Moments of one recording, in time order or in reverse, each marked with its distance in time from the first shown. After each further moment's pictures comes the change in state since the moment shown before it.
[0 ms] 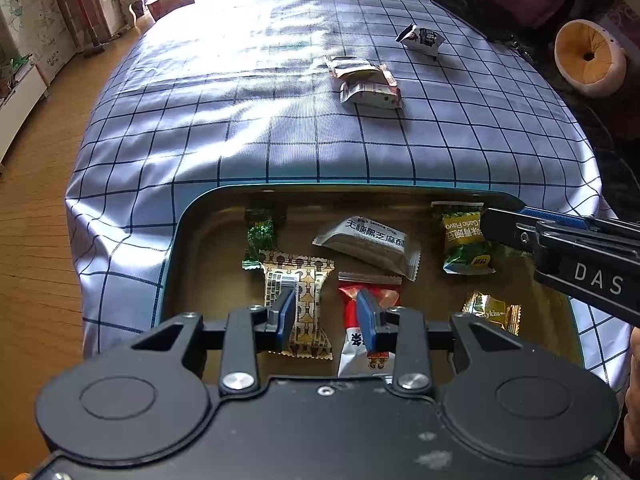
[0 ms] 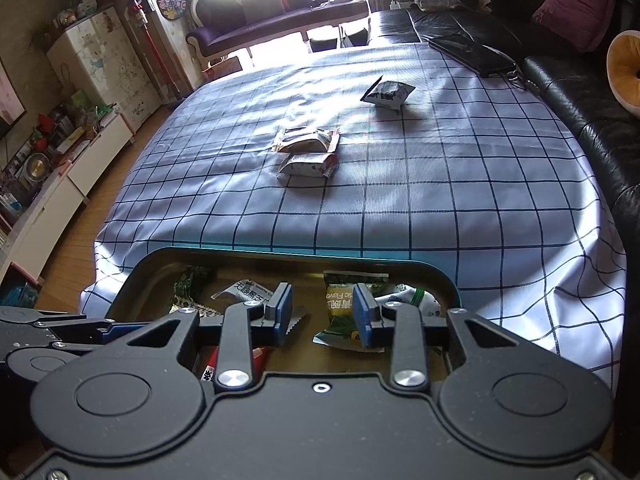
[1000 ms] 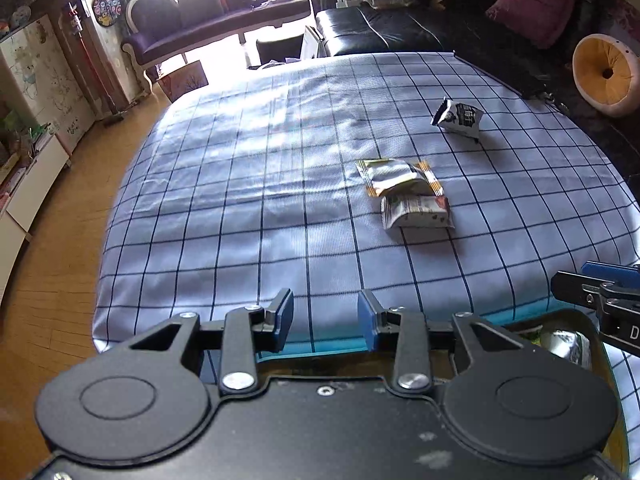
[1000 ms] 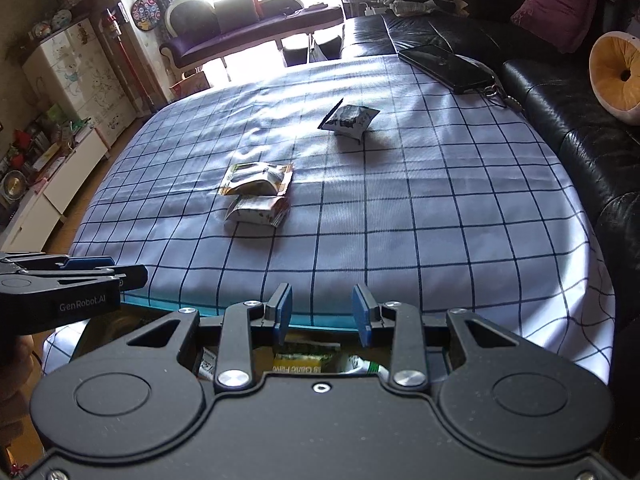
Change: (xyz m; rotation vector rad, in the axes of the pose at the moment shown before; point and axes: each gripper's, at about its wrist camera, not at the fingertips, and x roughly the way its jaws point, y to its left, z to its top) left arm 0.024 0.006 0.088 0.090 -0.165 0.120; right arm 0.027 -0.030 0.043 0.031 -0.025 -0.062
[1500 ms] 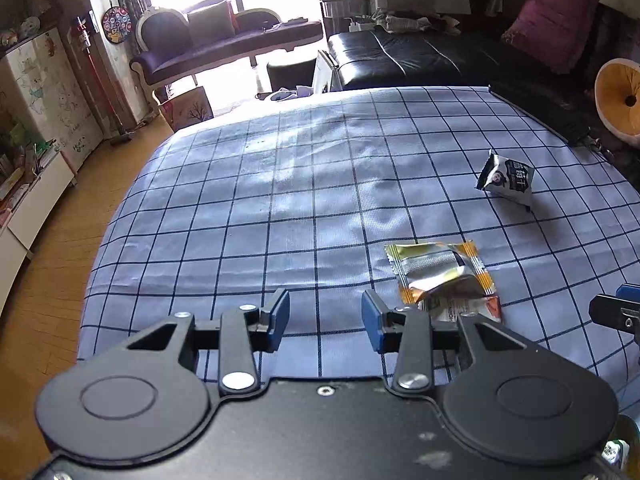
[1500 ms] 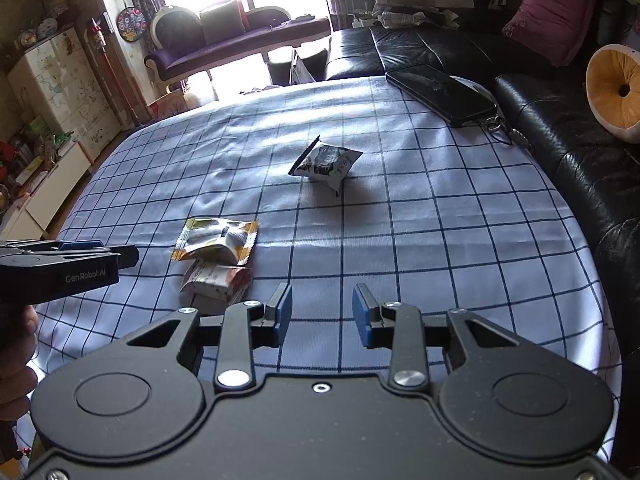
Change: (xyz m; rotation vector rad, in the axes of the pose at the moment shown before) left arm 0.069 0.007 0.059 -0.018 -0.077 0.018; right arm 0.045 -0.016 0.046 0.007 -0.033 -0.043
